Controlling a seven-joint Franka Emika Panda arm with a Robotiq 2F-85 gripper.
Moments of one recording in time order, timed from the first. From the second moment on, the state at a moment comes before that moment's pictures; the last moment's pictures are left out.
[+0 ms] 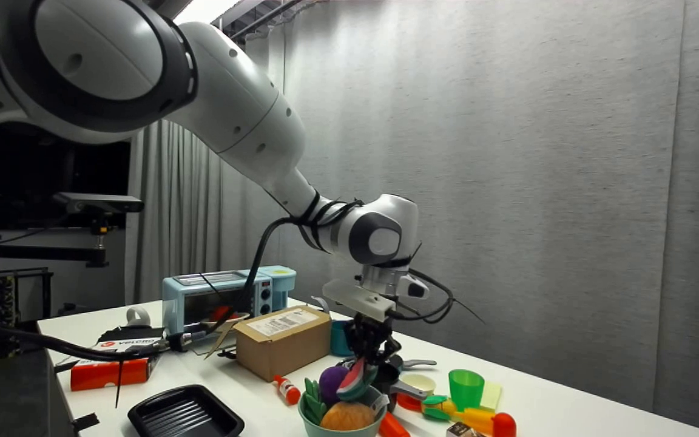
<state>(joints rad) -0.12 0.52 0.10 -1.64 0.09 2.07 -0.14</state>
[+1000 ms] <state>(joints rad) -0.03 0.48 -0.02 -1.71 -0.04 1.98 -0.06</state>
